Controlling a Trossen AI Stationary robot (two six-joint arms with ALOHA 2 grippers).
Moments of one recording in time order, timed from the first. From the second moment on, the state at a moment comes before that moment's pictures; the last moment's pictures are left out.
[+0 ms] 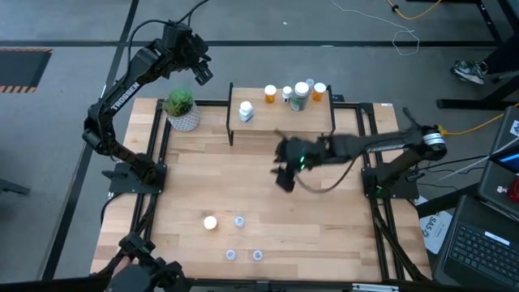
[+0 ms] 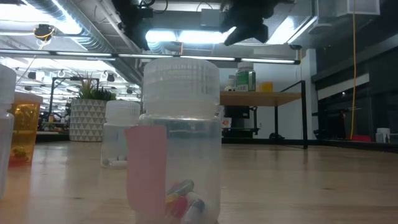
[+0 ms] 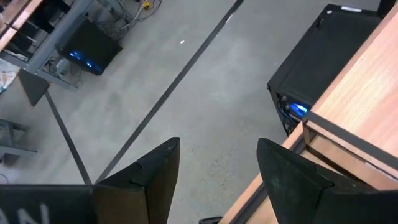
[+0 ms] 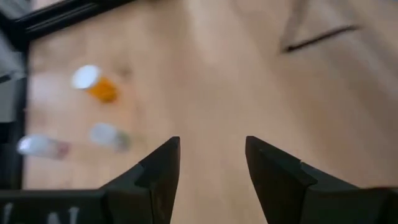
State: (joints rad) left arm 0.91 1.45 1.67 -0.78 -0.27 0.43; right arm 0.09 1.52 1.30 -0.55 0.12 0.42
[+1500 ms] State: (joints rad) left arm -0.63 1.34 1.67 -1.28 -0.22 -0.67; right arm 0.69 2.06 1.79 -0.69 0.28 0.51
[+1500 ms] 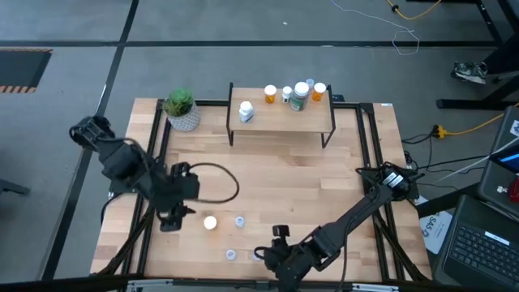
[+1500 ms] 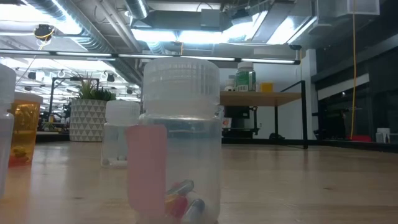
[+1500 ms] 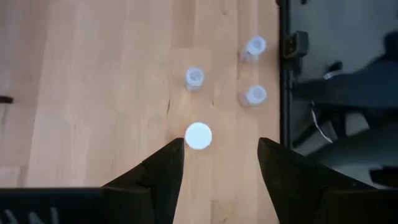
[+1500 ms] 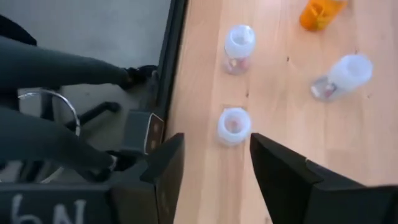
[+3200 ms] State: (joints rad) left arm -0.86 1.57 1.12 -0.45 -0.52 -0.78; right arm 0.58 2.23 1.79 -0.55 0.14 0.23
